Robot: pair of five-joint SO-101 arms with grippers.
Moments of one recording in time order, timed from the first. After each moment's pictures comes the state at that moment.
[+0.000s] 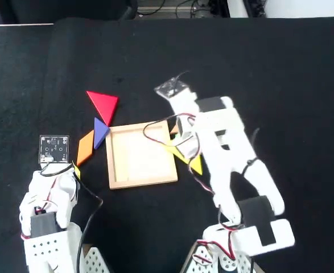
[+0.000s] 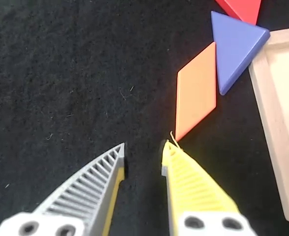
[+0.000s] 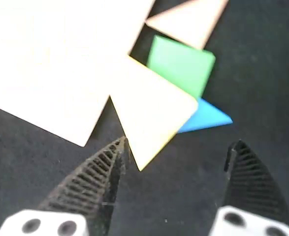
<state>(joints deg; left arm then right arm) -18.7 -97.6 96.5 55.9 -15.0 -14.5 -3.1 26.1 72.7 24.6</state>
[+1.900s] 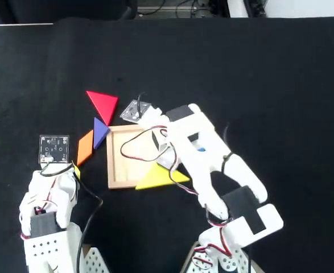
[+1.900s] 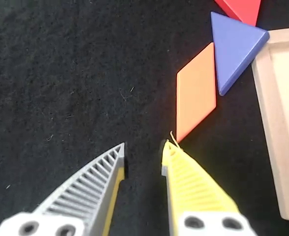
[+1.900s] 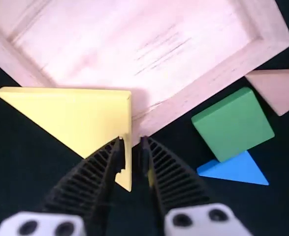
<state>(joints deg) -18.7 -97.6 96.6 55.7 -15.2 -25.1 2.0 26.9 71.1 32.8</state>
